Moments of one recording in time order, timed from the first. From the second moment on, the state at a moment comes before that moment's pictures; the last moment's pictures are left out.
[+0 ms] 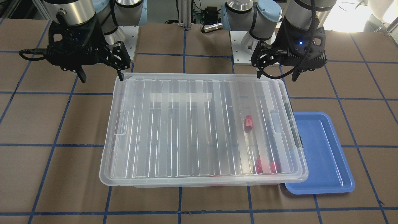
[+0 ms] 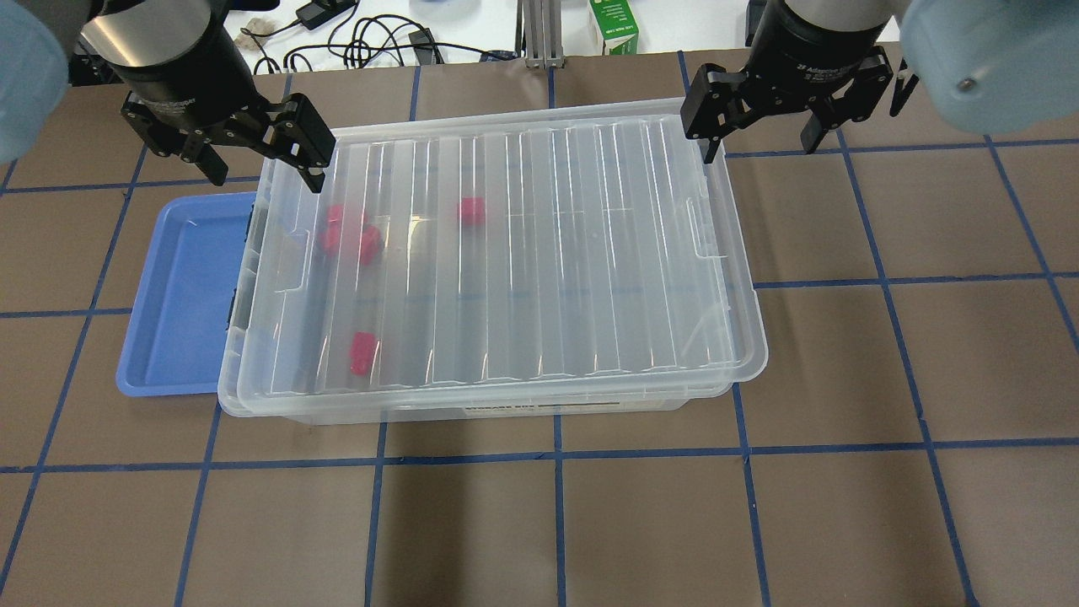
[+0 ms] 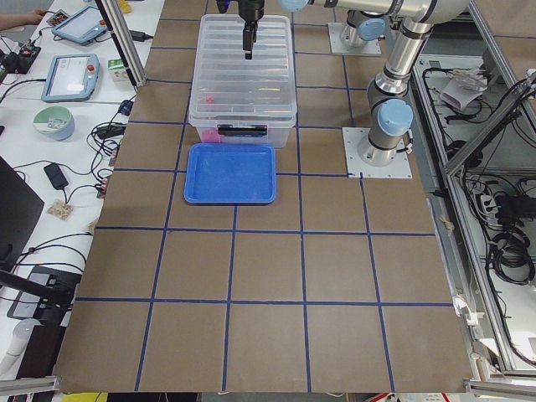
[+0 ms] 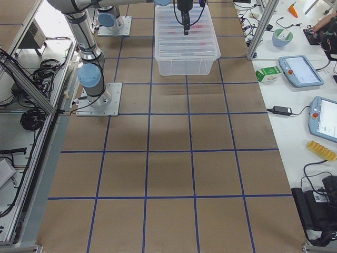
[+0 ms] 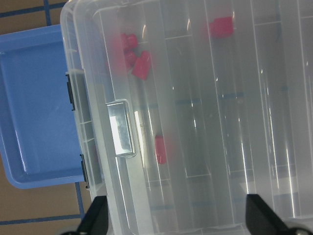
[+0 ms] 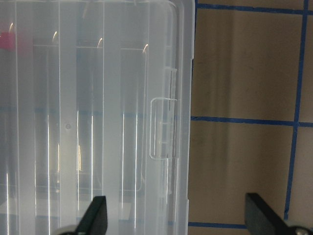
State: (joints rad) left arm -1.58 -1.58 -1.48 -1.62 1.61 0.10; right arm 1.66 -1.54 1.48 -1.60 -1.57 0.02
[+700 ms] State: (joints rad) left arm -1.58 -1.60 -1.46 -1.63 1.61 0.10; right arm 1.66 -1.54 1.49 -1.61 -1.57 0.02
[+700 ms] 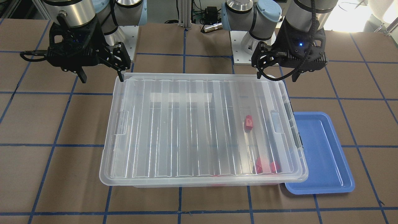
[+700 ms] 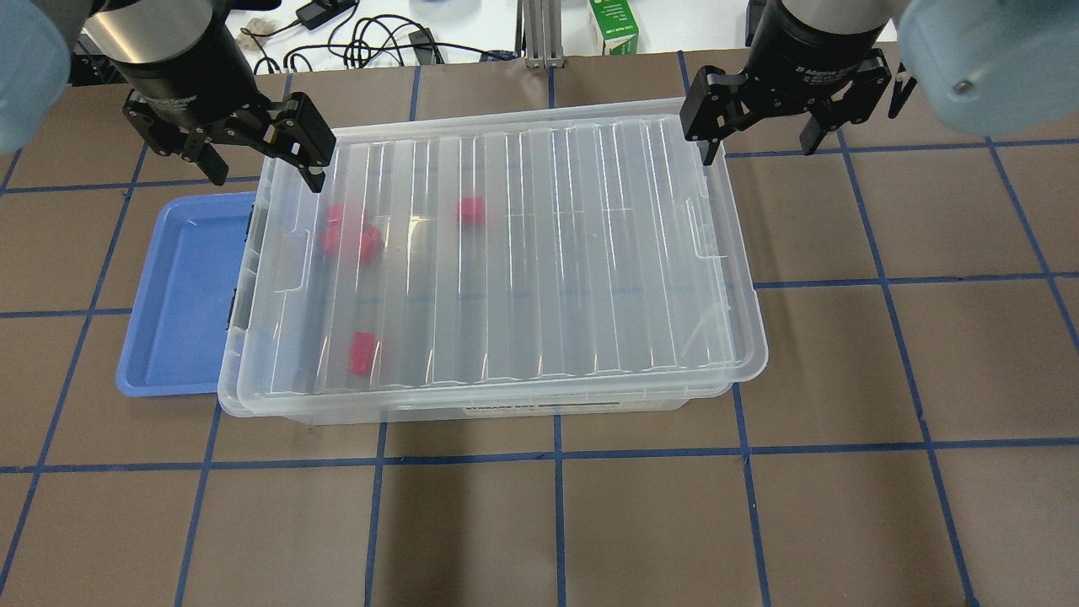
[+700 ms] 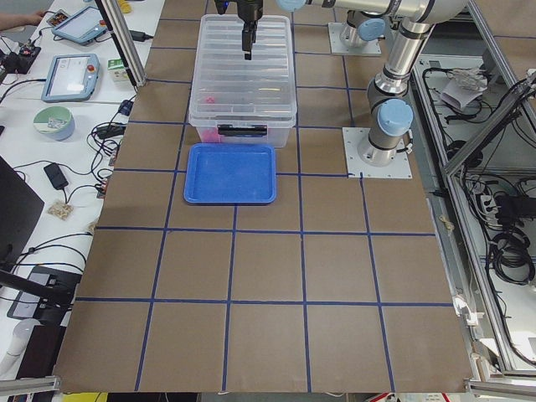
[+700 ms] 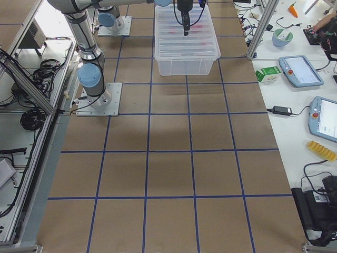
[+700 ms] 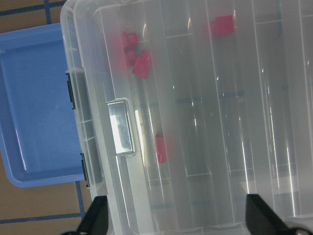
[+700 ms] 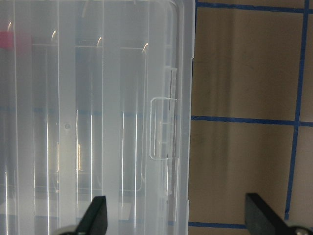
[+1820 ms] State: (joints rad) left arm -1.58 -1.59 -1.46 -1.64 1.60 0.10; right arm 1.64 -1.42 1.76 -1.91 -1.71 -0.04
